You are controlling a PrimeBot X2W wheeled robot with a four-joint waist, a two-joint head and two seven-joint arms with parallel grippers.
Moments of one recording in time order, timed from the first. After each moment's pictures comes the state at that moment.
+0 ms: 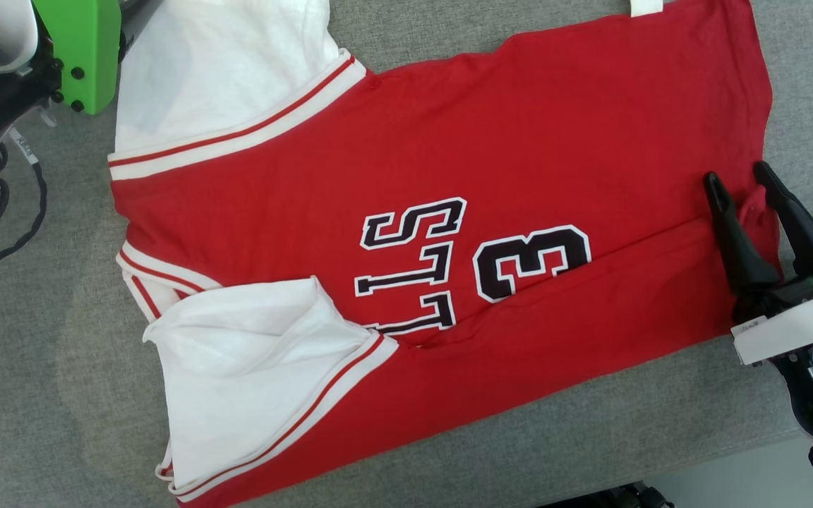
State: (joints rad) left arm -1.24 0.59 -0.75 0.37 -0.84 -0.13 0.70; right arm -0.21 -0.48 0.16 -0.02 0.69 0.13 -0.14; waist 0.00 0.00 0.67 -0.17
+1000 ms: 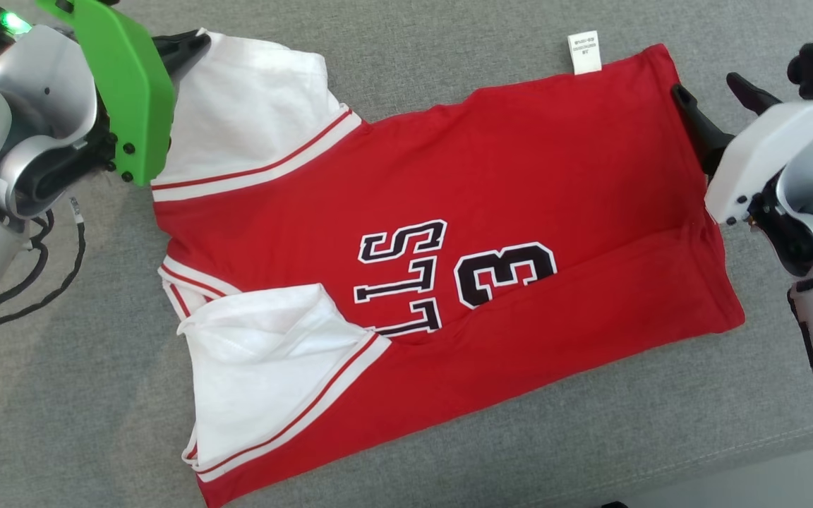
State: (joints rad) left arm -1.20 0.65 -0.92 0.27 -1.00 -0.13 0.57; right arm -0.63 -0.34 0.09 0.25 0.41 0.13 0.42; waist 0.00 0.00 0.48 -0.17
